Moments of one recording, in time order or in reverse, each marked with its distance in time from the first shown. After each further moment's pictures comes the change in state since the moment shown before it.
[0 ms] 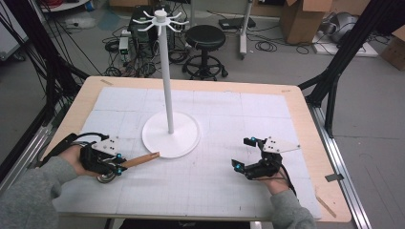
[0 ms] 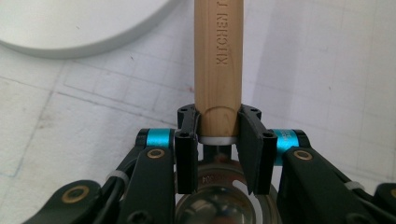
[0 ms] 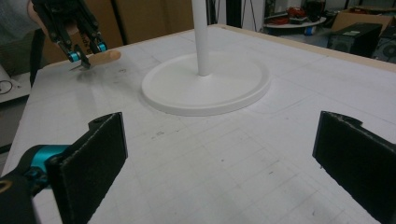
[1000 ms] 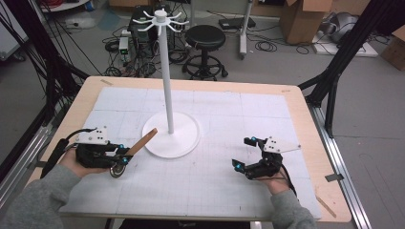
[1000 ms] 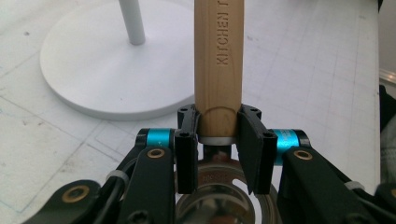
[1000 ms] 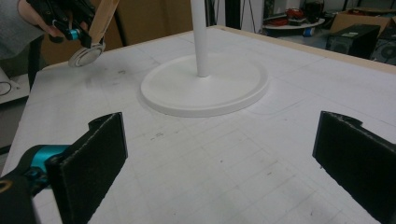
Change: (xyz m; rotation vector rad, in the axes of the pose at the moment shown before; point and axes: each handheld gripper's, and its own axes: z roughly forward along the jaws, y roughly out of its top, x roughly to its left) left arm -0.005 0.000 -0.013 -0.351 0.098 -0.189; right arm -0.001 0.000 -0.001 -0.005 -0.003 -0.001
